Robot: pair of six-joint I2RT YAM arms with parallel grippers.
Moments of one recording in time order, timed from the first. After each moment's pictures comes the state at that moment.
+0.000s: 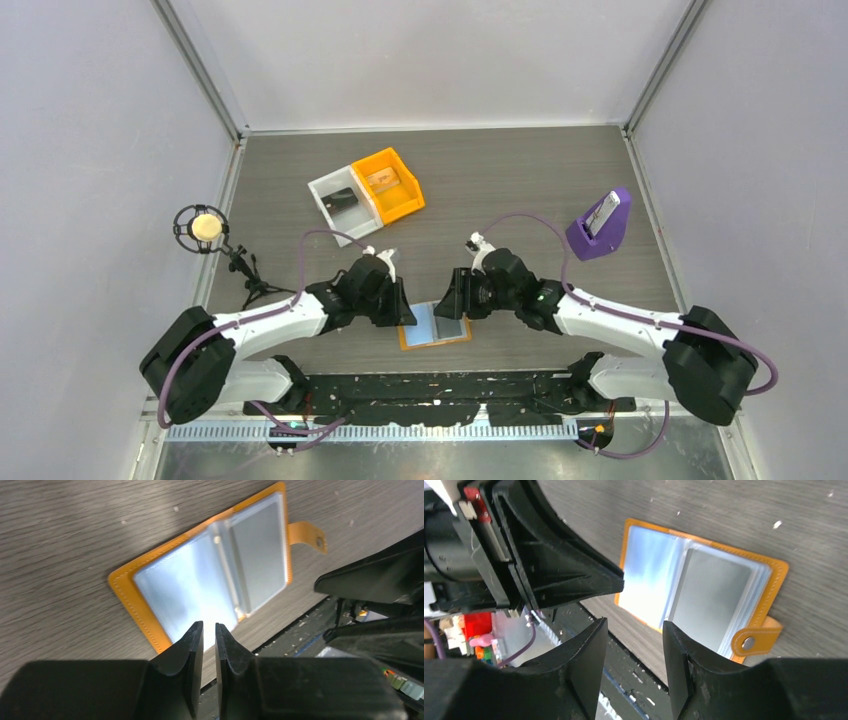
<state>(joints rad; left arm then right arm) -0.79 1.23 0.53 -0.13 0.22 -0.81 0.84 1.17 0.53 0.01 -0.26 0.81</state>
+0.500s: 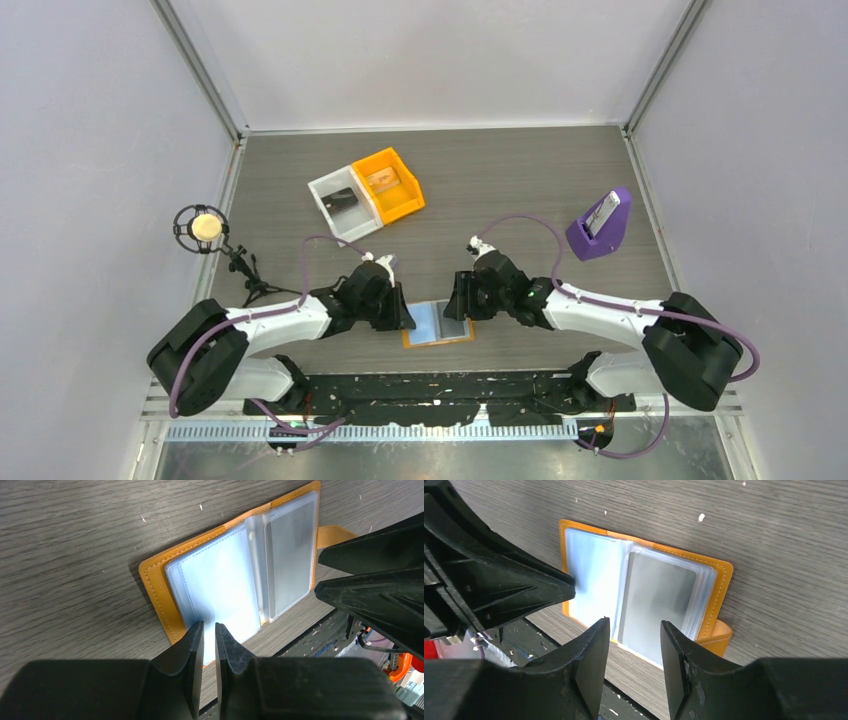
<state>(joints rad) -0.79 1.29 0.45 -0.02 0.19 -0.84 0.84 1.28 0.56 -0.07 -0.13 0.76</state>
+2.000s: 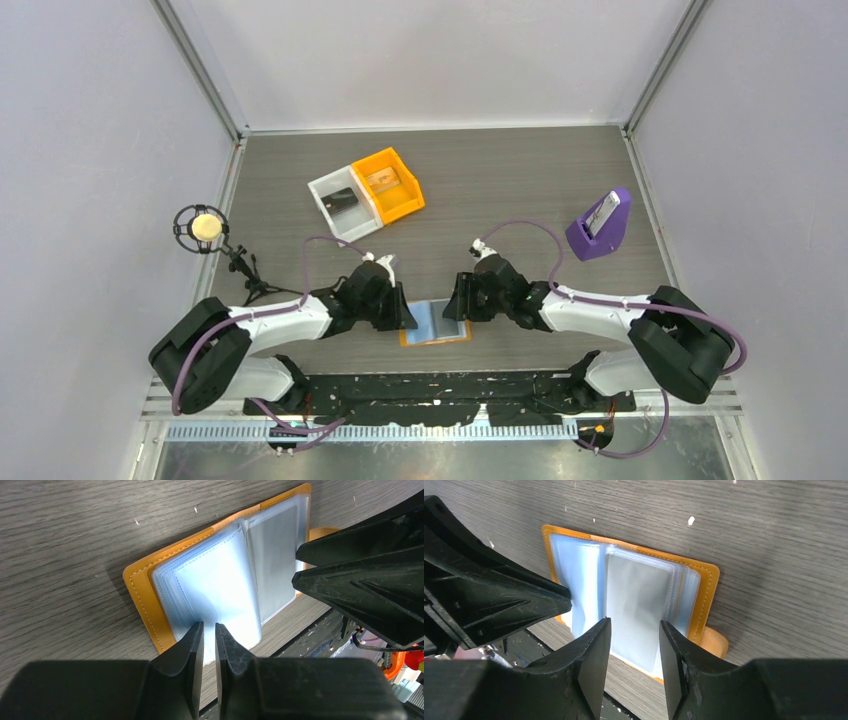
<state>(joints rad) -0.79 1.30 0.44 0.02 0.21 -0.85 0.83 1.34 0.51 0.04 -0.13 0.81</state>
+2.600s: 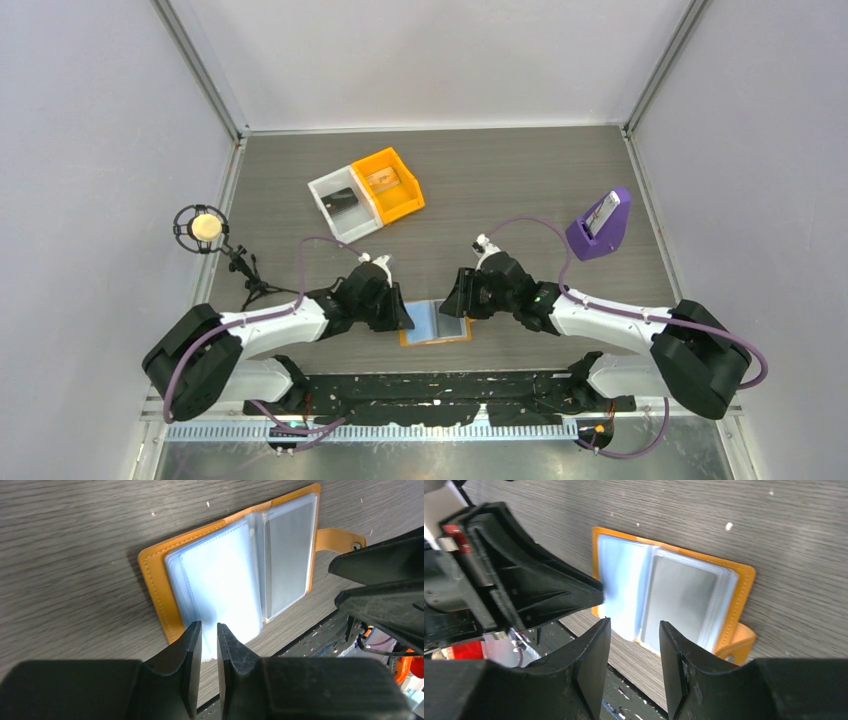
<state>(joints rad) -0.79 1.28 0.44 -0.01 0.19 -0.86 0.84 1.23 0.51 0.06 -0.16 0.86</state>
